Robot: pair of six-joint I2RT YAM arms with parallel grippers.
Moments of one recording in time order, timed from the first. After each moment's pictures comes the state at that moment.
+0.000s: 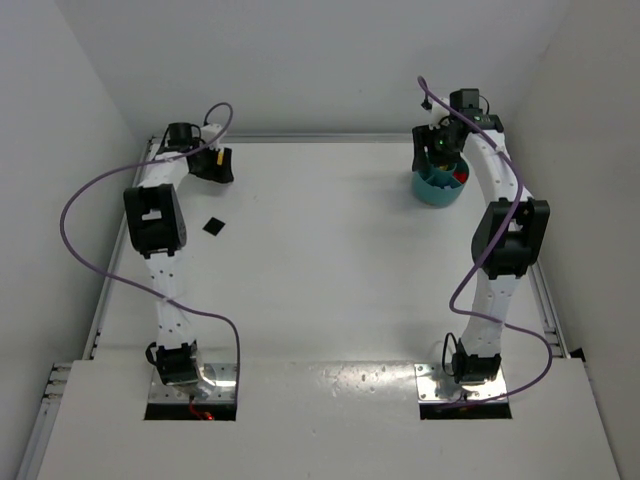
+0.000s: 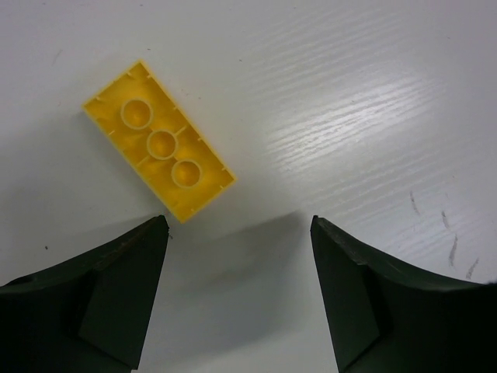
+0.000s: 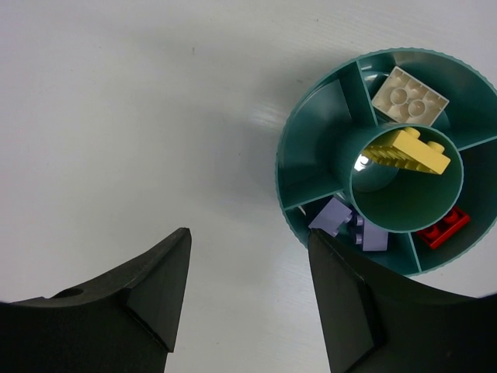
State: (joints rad) left arm 0.15 2.48 2.08 -0.47 0.45 0.35; right arm 0.00 2.10 1.98 -0.84 -0.24 -0.19
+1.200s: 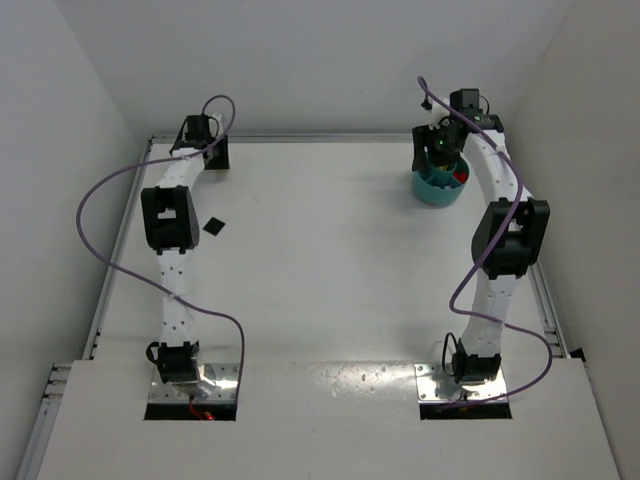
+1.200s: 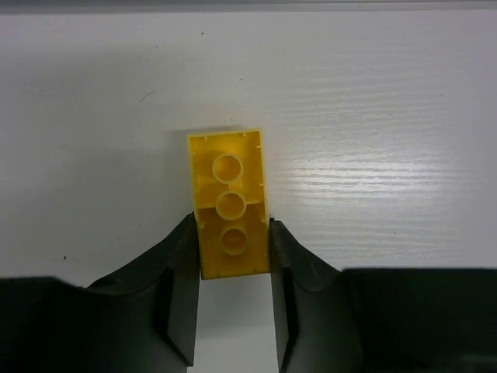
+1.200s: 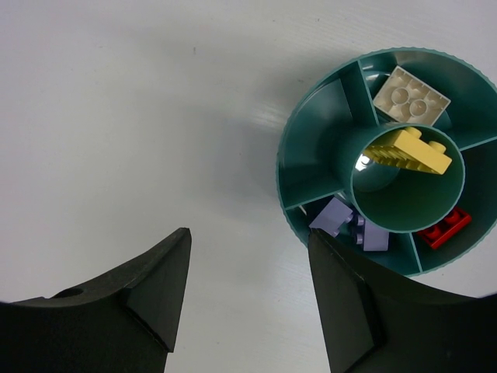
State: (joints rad) left arm 0.07 2.59 2.27 -0.45 0.10 0.00; right arm 0.00 2.10 1.98 -0.84 -0.24 -0.19
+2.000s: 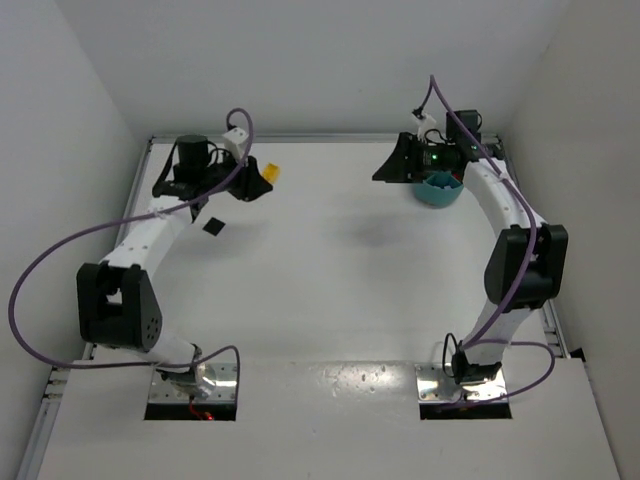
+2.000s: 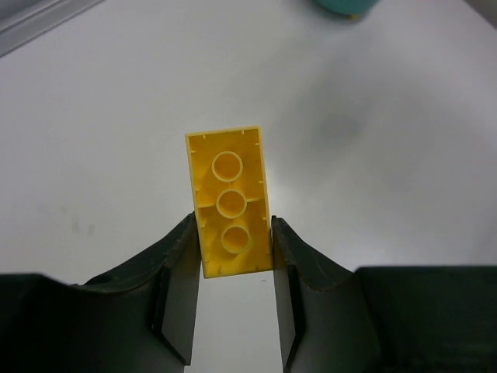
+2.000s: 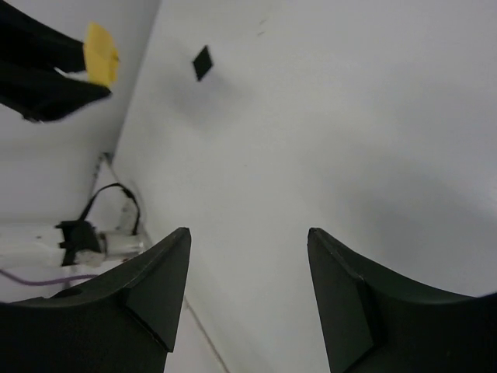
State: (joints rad) left arm -0.08 1.53 1.21 -0.17 0.69 0.13; right arm 0.05 1.80 1.54 -0.54 -0.86 0.16
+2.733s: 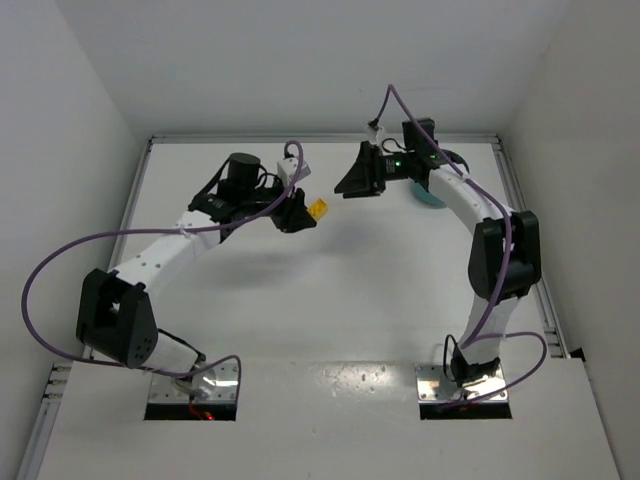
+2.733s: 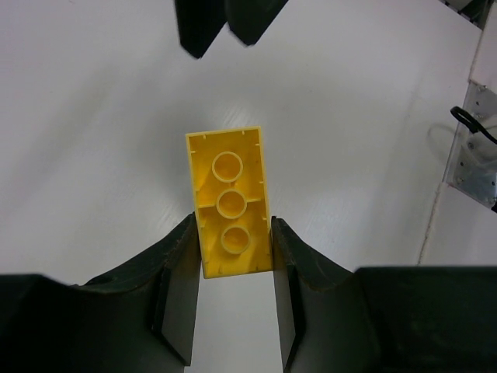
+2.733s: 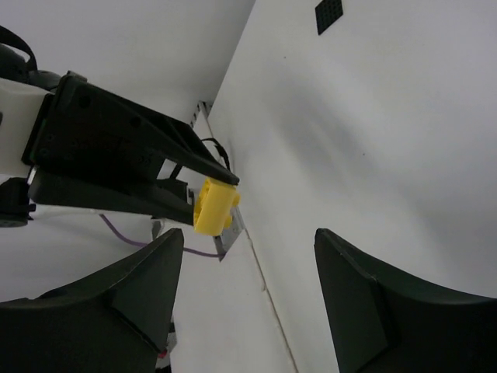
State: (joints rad) left arm -0.40 1.44 1.14 -0.23 0.70 0.13; right arm 0.22 1.88 1.50 -0.33 -1.11 0.41
